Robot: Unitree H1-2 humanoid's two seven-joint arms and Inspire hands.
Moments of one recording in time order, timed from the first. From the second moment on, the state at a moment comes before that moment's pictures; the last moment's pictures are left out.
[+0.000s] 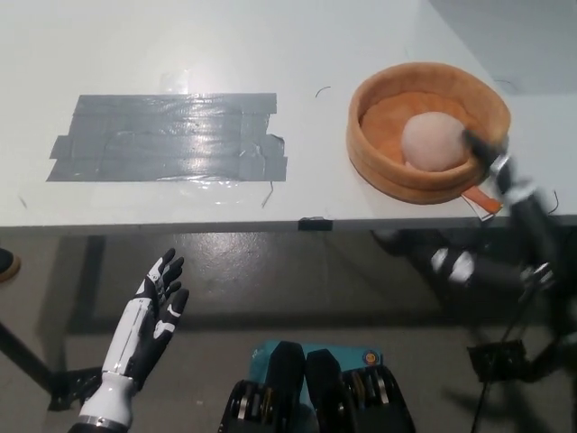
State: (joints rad) left_arm -0.06 0.16 -0.04 0.10 0.07 -0.24 -0.05; right_arm -0.33 -0.28 0.02 -0.34 -0.07 0.01 0.15
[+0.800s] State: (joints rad) left_arm -0.06 0.16 -0.04 0.10 0.07 -0.24 -0.05; right_arm -1.13 -0.46 0.42 0.66 -0.17 0.29 0.46
